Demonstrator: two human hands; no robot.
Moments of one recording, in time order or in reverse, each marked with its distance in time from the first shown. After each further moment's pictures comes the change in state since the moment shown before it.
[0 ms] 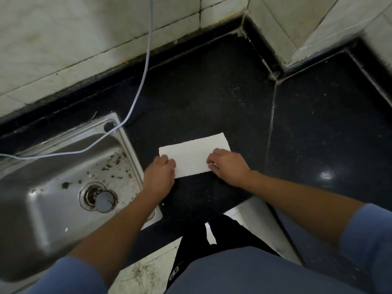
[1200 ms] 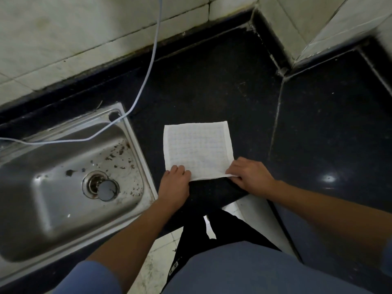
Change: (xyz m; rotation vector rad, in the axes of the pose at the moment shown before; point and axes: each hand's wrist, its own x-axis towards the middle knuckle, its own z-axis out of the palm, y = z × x) left_hand -0.039 0.038 0.021 0.061 -0.184 0.086; right_hand -0.061 0.036 0.005 -0.082 0.063 -0.190
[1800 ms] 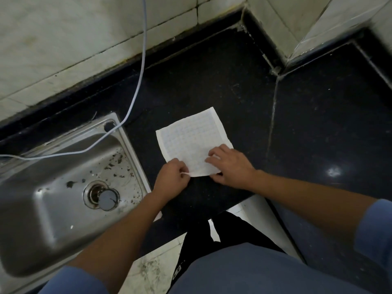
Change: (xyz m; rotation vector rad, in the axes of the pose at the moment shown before) left_hand 0.034 -0.005 -0.036 -0.462 0.045 -0.150; right_hand 0.053 -0.014 -0.009 -0.117 -0.052 -0.021
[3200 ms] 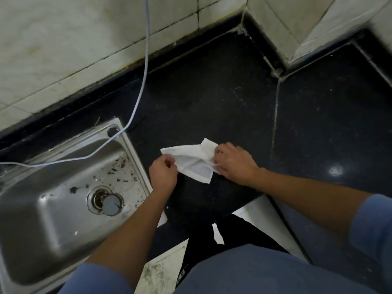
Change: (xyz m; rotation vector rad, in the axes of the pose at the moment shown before) left_hand 0.021 -0.015 -0.006 -0.358 0.326 -0.424; right_hand 0.012 0.013 0.009 -0.006 0.112 0.051
